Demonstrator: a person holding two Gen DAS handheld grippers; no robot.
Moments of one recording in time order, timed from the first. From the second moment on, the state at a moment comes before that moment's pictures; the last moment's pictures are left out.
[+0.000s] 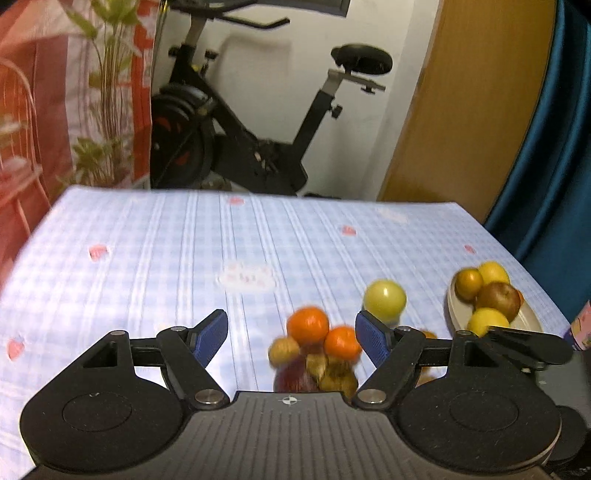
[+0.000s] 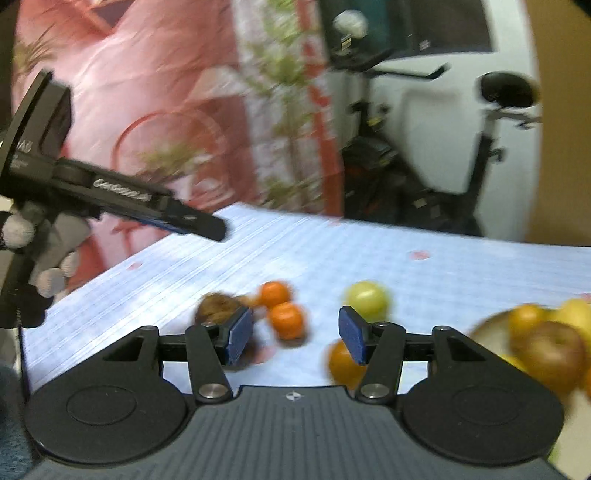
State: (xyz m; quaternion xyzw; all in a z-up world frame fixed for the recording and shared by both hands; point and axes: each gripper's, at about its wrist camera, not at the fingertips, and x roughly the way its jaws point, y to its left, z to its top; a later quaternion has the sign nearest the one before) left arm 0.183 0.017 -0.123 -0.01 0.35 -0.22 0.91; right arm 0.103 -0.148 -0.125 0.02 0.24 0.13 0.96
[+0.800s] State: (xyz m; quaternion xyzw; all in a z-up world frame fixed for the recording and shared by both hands) left arm 0.187 0.021 -0.167 -0.02 0.40 -0.27 0.88; right arm 0.164 -0.110 -0.158 0.05 0.31 0.17 0.93
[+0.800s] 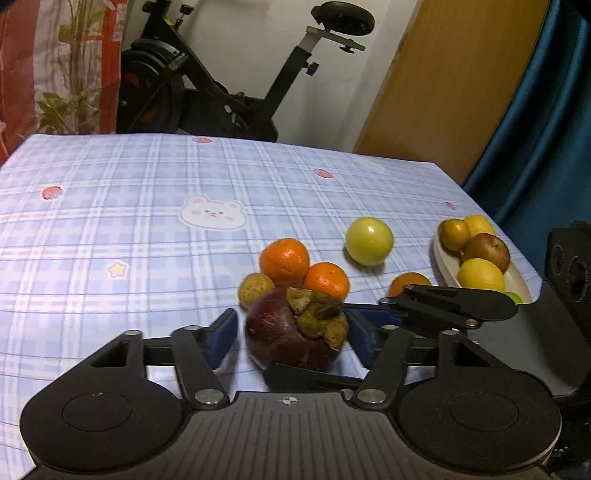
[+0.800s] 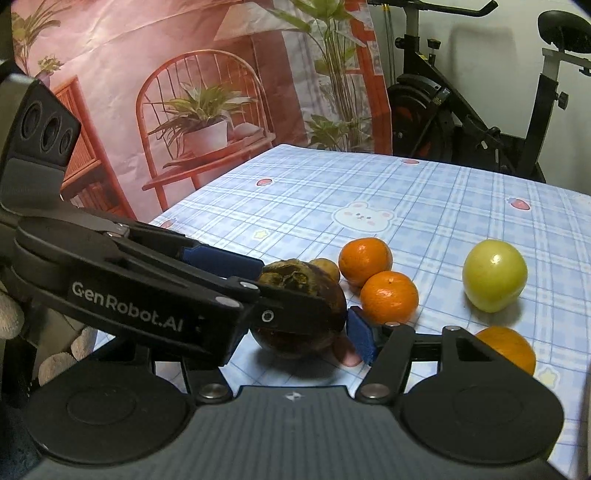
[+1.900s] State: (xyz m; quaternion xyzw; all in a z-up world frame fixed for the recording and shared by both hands) left arm 0.154 -0.073 -0.119 0.04 0.36 -0.32 0.88; right arm 0.087 -0.169 -0.122 0.09 0.24 0.10 0.96
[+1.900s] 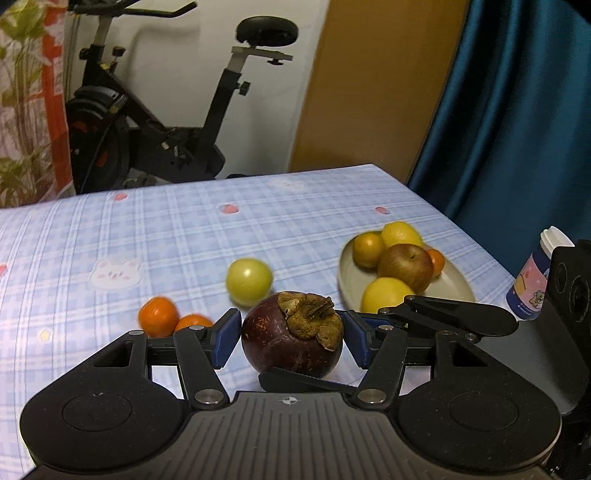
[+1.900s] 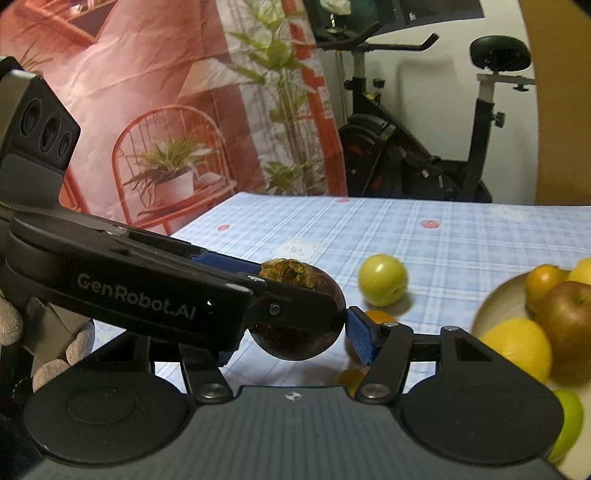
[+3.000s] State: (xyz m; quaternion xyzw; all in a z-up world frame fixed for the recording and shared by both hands) left arm 0.144 -0.265 -0.113 0.10 0.34 -0.46 0.82; right arm 0.002 -0.304 -0.096 0.16 0.19 -0.09 0.96
